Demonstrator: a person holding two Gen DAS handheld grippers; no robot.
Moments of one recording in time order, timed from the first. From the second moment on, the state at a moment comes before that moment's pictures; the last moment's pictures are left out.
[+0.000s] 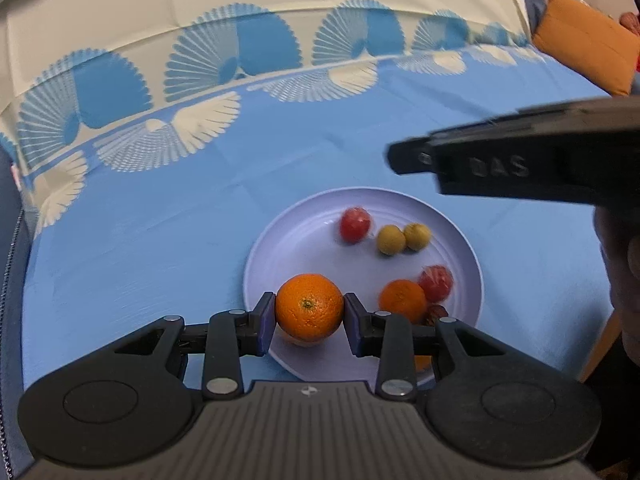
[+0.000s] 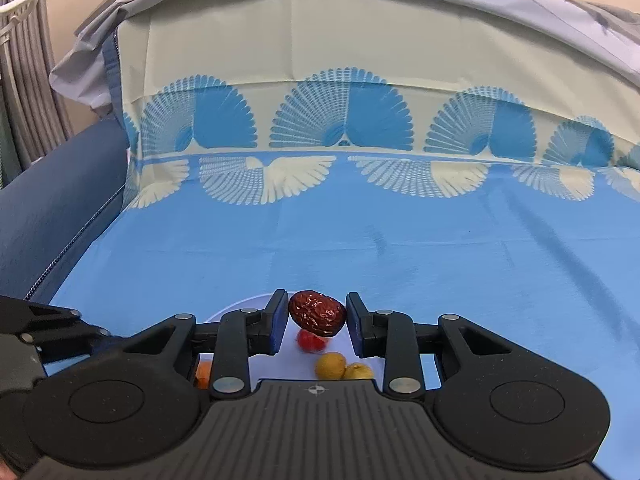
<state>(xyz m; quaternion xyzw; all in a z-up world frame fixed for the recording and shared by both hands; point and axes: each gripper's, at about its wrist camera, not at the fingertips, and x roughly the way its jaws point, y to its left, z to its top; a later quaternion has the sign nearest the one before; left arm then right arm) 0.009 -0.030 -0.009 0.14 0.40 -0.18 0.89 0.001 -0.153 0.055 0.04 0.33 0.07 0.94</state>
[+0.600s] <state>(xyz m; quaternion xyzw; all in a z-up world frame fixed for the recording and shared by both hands) 0.012 -0.041 -0.020 0.16 0.41 -0.19 0.87 0.009 -0.146 0.050 0.03 0.34 0.08 0.94</state>
